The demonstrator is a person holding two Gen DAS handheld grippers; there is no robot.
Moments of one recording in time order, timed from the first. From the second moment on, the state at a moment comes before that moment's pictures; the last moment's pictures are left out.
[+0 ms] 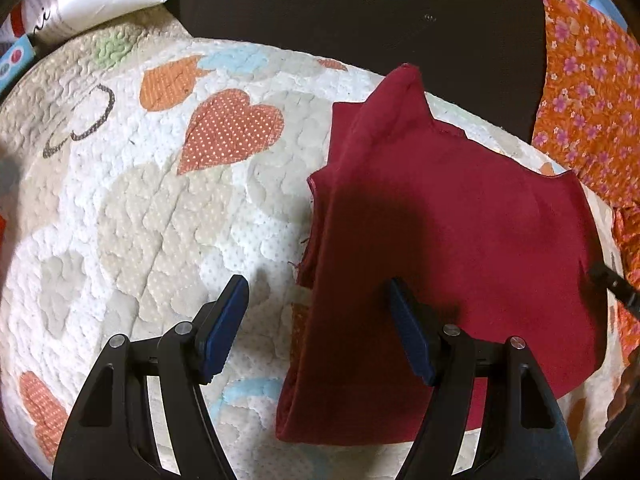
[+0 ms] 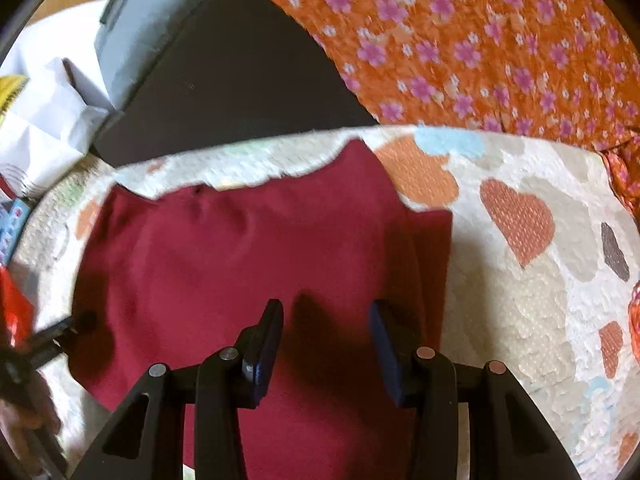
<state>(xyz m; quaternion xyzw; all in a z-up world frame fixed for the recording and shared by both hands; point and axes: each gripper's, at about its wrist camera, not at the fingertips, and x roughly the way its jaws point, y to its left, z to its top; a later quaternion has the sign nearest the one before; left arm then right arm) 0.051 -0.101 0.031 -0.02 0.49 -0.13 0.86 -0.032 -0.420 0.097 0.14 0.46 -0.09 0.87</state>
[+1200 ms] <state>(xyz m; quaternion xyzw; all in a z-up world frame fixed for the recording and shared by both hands) 0.055 -0.077 0.036 -0.07 0.50 -0.14 0.85 0.139 -0.243 0.084 0.06 0.48 0.07 0.87</state>
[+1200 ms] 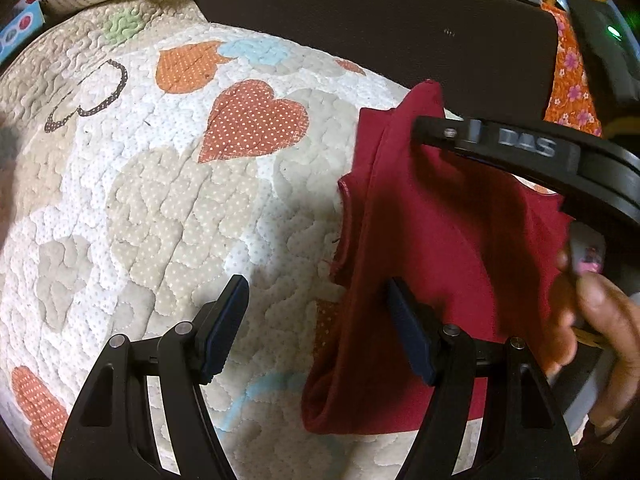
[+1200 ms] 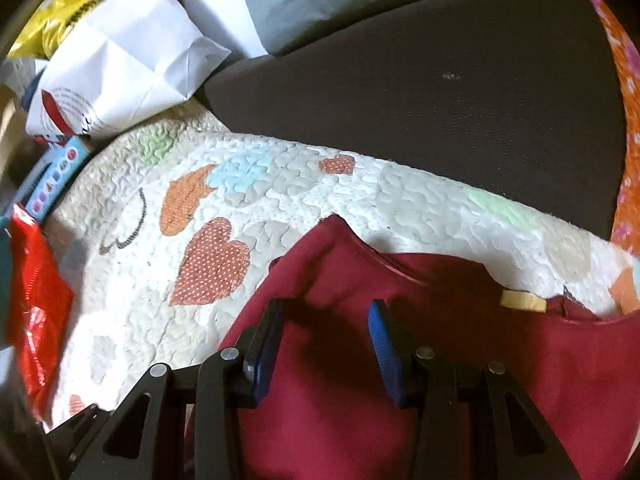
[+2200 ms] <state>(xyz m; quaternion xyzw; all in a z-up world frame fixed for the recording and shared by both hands) 0.060 -0.072 0.032 -0.08 0.51 -0.15 0.84 0.150 -0.228 0.065 0.05 0.52 0.06 0.85</state>
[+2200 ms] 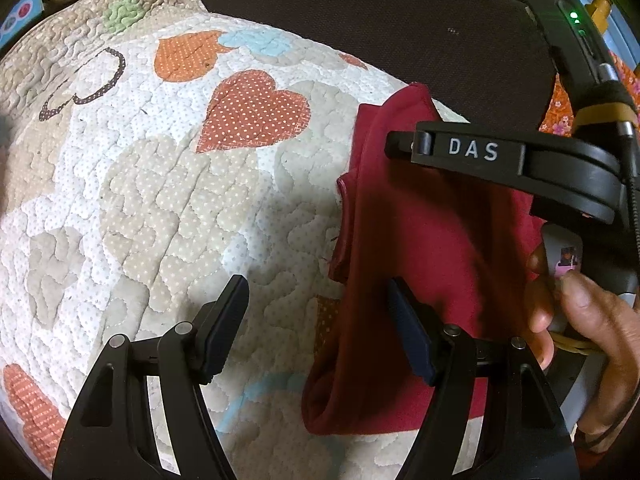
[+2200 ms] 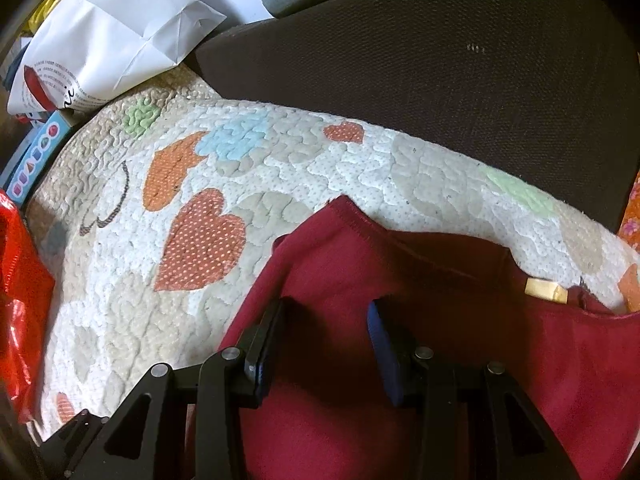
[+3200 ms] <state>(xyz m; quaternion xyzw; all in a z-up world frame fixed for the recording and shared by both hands) 0.048 -0.074 0.035 -0.09 0.52 -0.20 0.83 0.112 -0.238 0.083 0.03 0.50 0.11 0.86</state>
